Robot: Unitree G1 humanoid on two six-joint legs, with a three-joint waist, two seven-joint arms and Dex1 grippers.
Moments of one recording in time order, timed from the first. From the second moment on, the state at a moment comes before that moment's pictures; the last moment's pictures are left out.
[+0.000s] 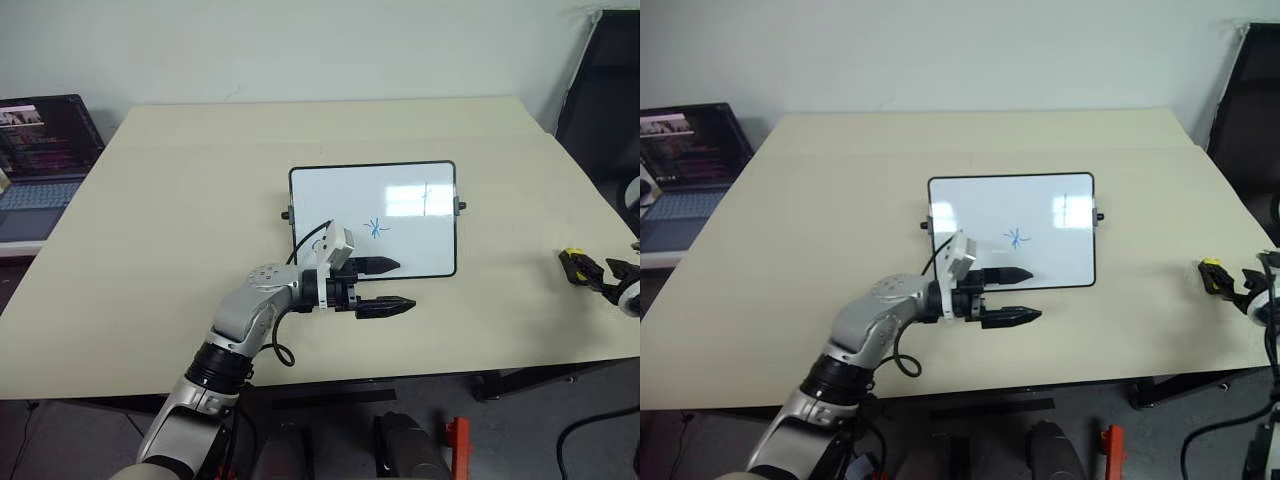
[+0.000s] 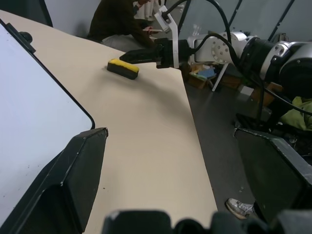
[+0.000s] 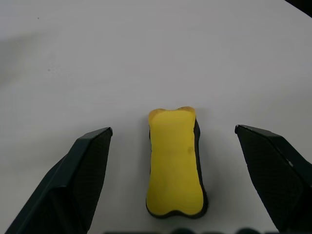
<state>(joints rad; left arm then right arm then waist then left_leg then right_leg) -0.53 0.31 -0.26 0.00 -0.50 0.53 -1.04 -0.49 -0.82 -0.43 0.85 0.36 0.29 0.65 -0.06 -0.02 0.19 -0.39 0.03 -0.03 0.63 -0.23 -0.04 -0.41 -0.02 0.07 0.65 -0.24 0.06</state>
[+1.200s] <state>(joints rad) -0.49 0.44 -0.14 -0.05 -0.50 0.55 -1.00 -0.33 -0.84 -0.40 0.52 0.38 0.38 0.76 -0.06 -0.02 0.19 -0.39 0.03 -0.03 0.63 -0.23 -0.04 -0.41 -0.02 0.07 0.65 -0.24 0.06</state>
